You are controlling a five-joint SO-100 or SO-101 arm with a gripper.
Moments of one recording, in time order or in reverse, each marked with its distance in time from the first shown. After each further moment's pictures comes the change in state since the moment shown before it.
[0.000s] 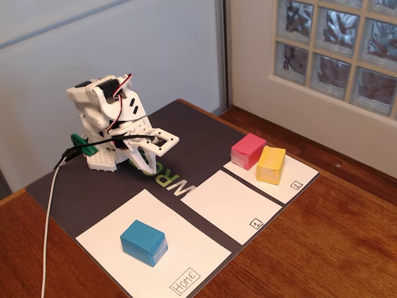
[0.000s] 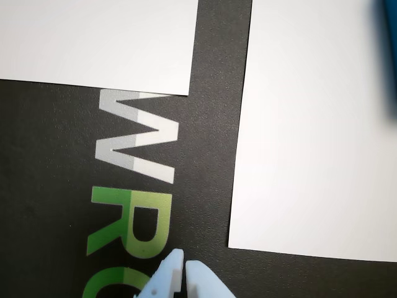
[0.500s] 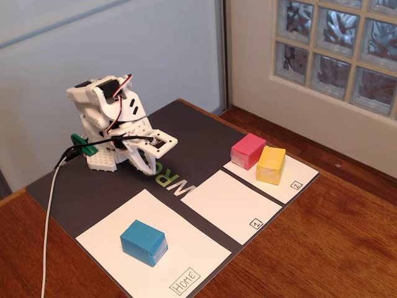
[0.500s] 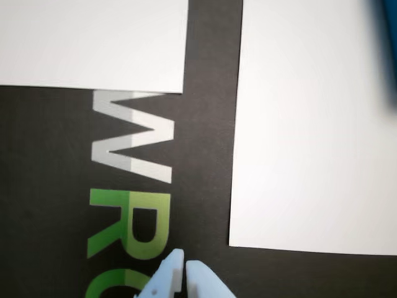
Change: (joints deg) arm 0.4 0.0 0.4 0.0 2.4
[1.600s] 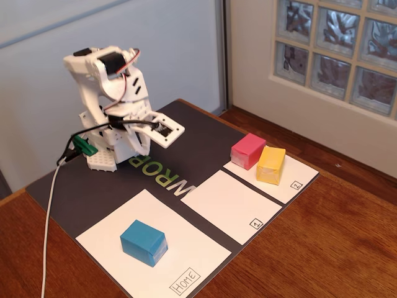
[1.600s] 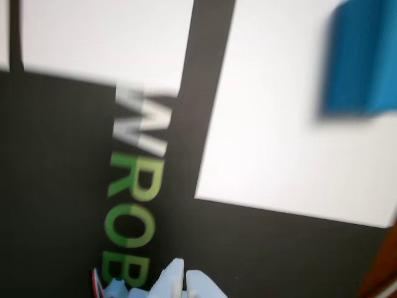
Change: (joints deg) arm 4.0 -54.8 -54.1 3.3 -11.9
